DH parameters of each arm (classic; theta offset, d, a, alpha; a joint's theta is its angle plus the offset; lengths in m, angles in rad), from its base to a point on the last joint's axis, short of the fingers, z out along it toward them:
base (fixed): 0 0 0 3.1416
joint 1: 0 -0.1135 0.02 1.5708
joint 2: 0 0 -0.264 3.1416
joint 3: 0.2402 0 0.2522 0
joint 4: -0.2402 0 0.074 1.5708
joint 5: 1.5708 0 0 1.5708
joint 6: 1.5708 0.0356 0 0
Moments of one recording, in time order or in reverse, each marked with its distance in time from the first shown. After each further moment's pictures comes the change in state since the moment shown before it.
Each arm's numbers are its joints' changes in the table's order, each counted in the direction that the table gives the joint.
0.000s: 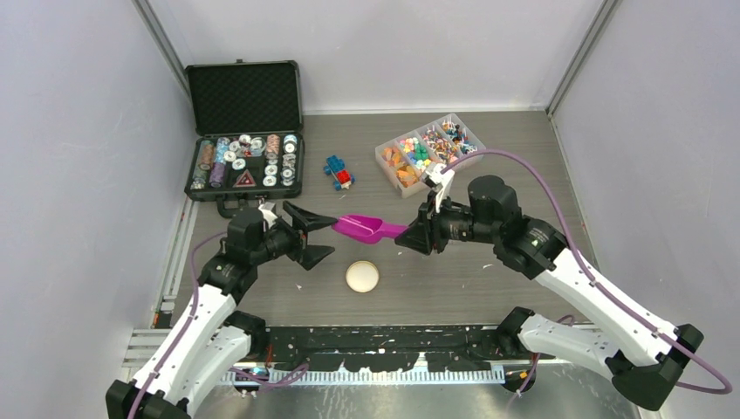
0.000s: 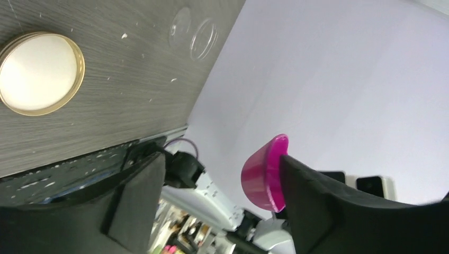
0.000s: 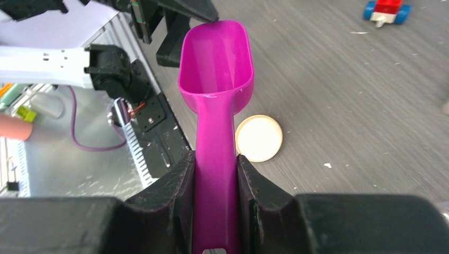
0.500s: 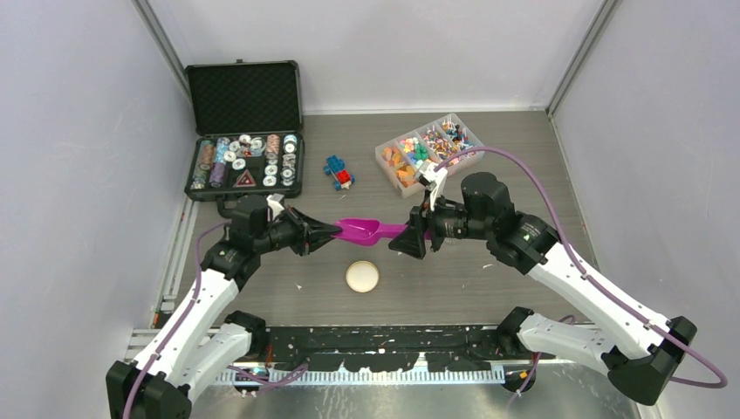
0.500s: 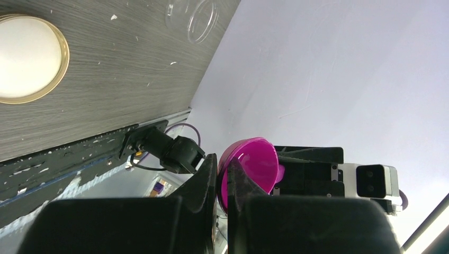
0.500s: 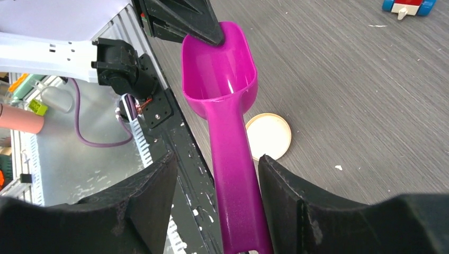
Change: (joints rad) left arm 0.013 0.104 0.090 -0.026 0.069 0.038; right arm 0.002 0.029 0.000 0.020 -0.022 0.013
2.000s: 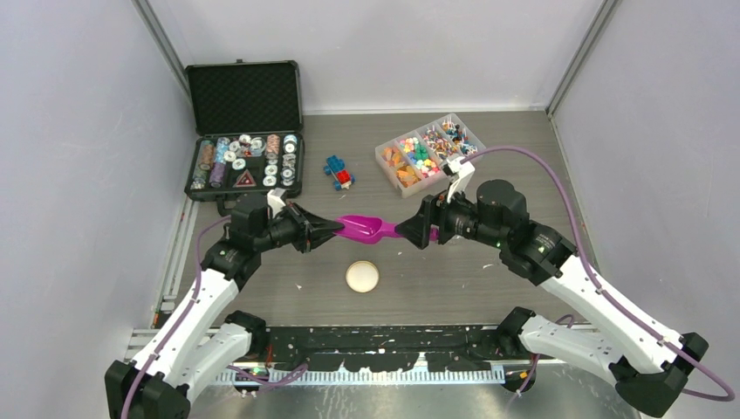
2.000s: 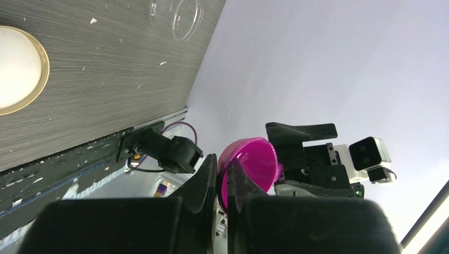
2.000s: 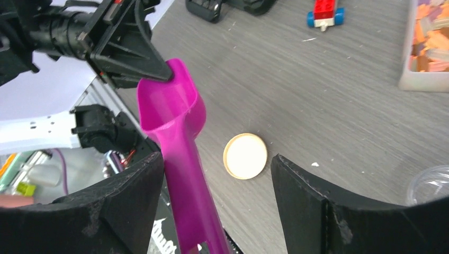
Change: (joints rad) left arm 0.009 -0.001 0.011 0.056 0.000 0.015; right arm -0.024 -0.097 -0.030 0.032 0.304 0.167
